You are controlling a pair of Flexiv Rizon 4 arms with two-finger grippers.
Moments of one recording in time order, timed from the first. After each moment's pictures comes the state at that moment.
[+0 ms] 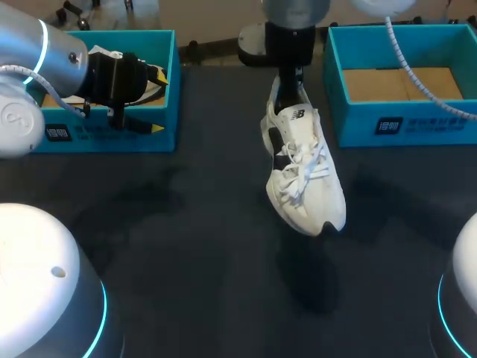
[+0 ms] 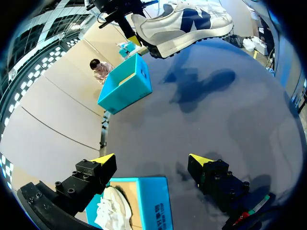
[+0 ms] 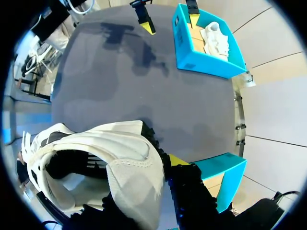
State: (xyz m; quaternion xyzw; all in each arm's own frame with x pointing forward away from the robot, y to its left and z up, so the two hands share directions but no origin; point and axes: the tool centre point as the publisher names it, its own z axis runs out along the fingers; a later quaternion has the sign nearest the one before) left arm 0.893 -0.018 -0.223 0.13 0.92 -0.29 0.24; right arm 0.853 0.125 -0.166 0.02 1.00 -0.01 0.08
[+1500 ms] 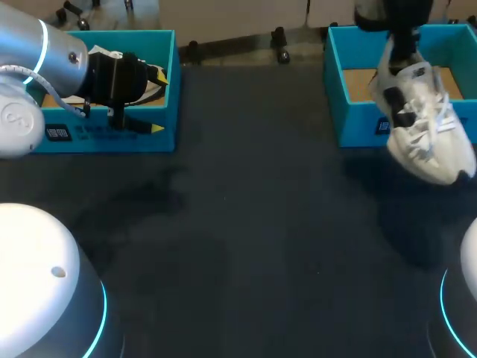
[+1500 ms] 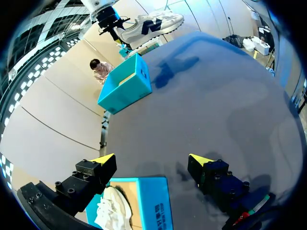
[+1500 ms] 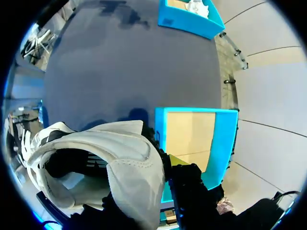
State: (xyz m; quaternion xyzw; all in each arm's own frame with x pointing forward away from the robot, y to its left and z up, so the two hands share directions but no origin) left arm 0.893 -0.018 -0.223 0.13 0.92 -0.29 0.24; right arm 0.940 -0.097 -0.150 0.00 0.99 -0.06 0.11
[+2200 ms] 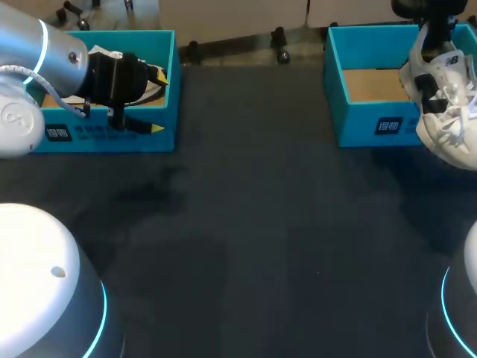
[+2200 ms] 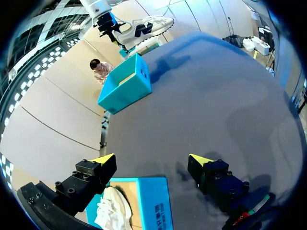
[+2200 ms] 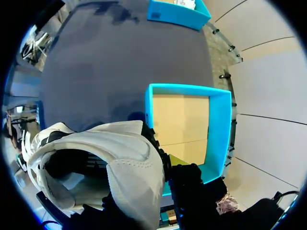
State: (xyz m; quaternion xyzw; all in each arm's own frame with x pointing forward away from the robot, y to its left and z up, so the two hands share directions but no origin) left arm 0.893 -0.018 -0.223 0.13 0.92 -0.29 0.24; right arm 0.966 -0.155 -0.149 0.02 0.99 -0.05 0.12
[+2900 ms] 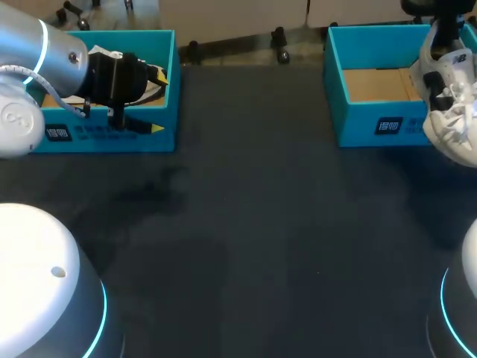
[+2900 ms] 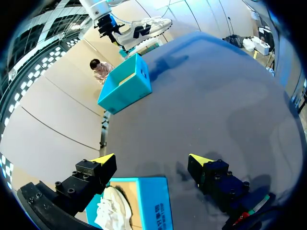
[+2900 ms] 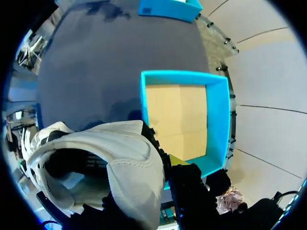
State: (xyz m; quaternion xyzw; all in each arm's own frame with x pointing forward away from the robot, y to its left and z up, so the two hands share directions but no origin) left arm 0.893 -0.018 -0.223 0.13 0.92 -0.29 0.24; right arm 0.976 -0.189 -0.153 0.05 0.99 -0.06 0.12
